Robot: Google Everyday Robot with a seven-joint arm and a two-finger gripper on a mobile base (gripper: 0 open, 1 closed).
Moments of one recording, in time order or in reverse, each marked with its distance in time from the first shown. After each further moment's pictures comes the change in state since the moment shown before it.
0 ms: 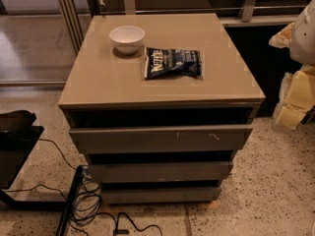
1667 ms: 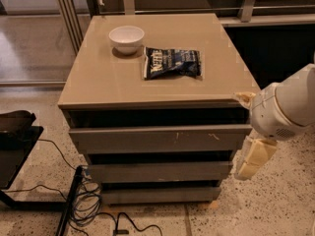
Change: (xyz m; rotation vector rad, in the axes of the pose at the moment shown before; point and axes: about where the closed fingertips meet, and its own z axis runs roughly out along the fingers) arm -0.004 0.051 0.130 -0.043 -0.195 -0.086
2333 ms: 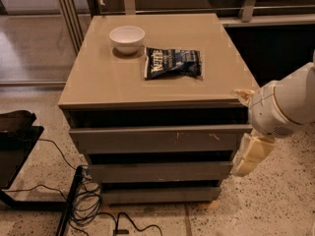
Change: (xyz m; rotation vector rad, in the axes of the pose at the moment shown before) arm -0.002 -0.007 -0.001 0.037 -0.008 -0.012
